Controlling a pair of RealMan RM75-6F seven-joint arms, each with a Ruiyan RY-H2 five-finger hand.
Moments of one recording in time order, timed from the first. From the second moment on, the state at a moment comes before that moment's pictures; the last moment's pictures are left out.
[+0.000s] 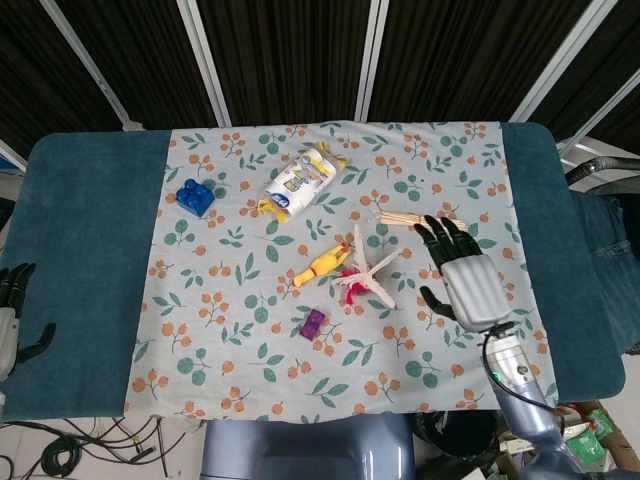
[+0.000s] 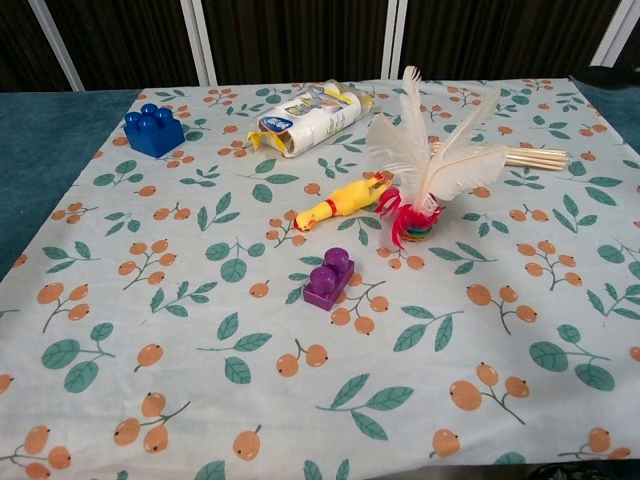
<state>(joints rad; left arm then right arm) -0.10 -1.12 -0.10 -1.70 1.35 1.47 0.15 0.46 -1.17 0.24 -2.03 -1.26 1.29 -0.48</state>
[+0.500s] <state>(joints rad) -0.10 -1.12 -0.10 -1.69 1.35 1.48 0.16 0.22 -1.18 0.07 -1.80 -1.40 1.49 -0.18</state>
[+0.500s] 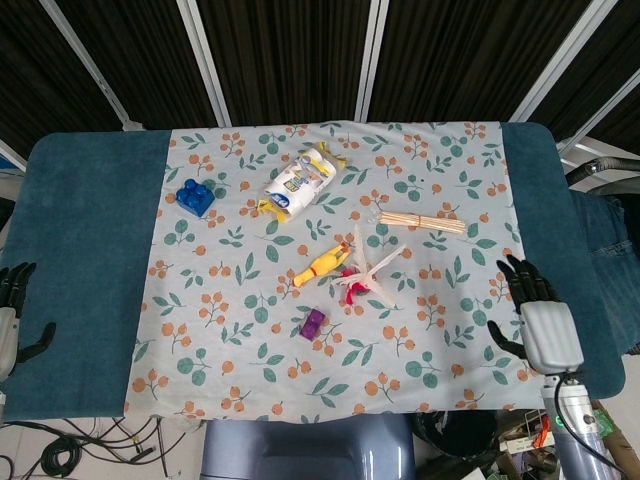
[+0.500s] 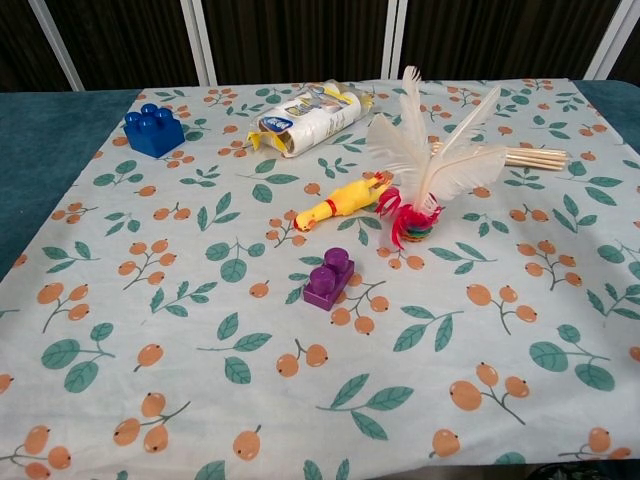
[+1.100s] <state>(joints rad) -0.09 -1.13 -0.10 -1.69 1.35 1.48 0.16 0.11 -1.28 0.00 -1.44 -1.47 1.56 0.08</state>
